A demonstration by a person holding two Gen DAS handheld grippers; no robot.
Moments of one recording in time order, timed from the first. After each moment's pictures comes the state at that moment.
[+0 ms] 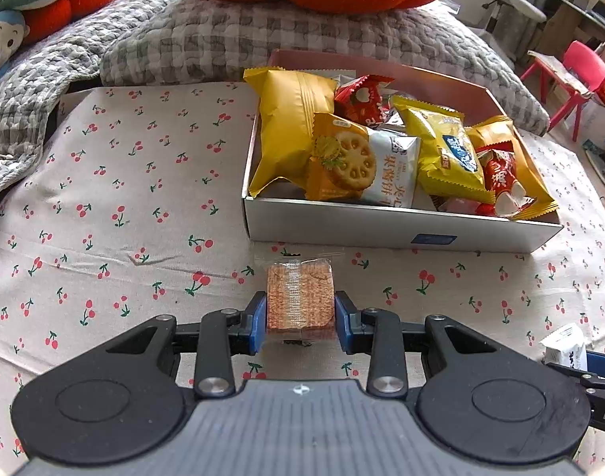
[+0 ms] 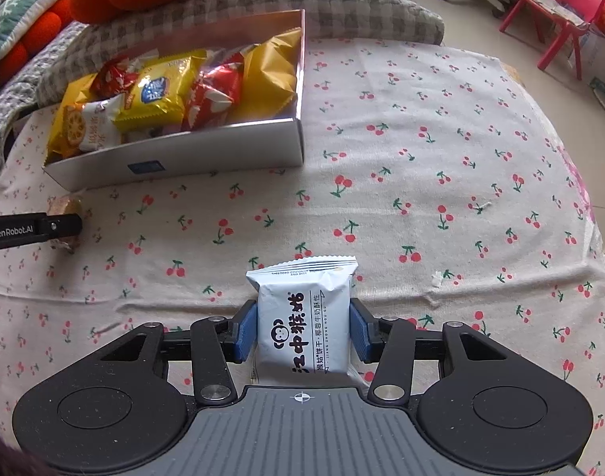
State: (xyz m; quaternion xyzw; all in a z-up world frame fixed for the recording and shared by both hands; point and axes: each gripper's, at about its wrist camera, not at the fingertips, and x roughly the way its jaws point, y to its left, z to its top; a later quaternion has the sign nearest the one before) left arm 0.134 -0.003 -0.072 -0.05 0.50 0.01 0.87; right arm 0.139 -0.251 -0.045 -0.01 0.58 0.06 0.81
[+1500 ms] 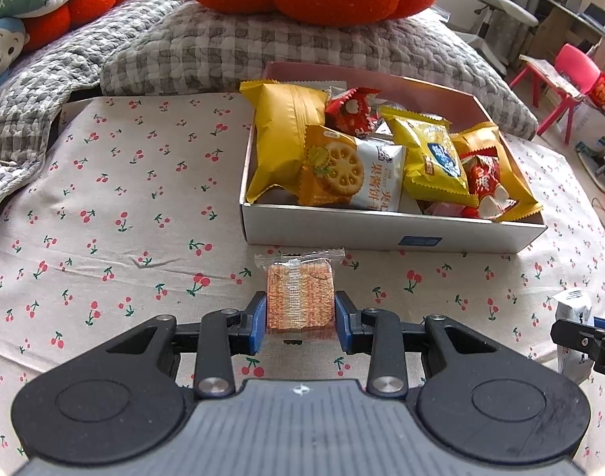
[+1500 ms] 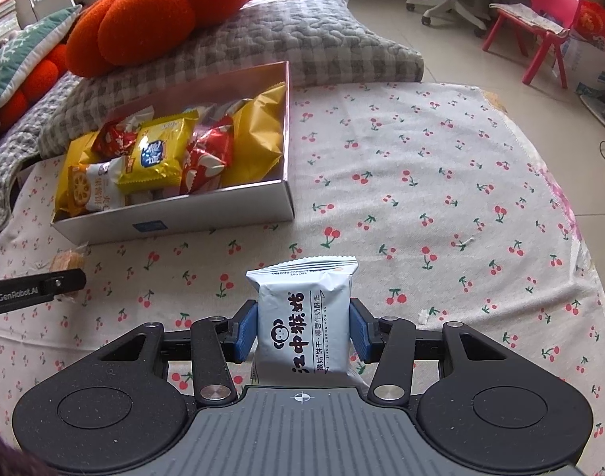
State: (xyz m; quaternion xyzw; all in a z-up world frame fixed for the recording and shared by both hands) left arm 0.125 -0.002 -0.060 -0.05 0.49 0.00 0.87; right arm 0.143 -0.262 -0.024 0.02 0.53 0.05 0.85
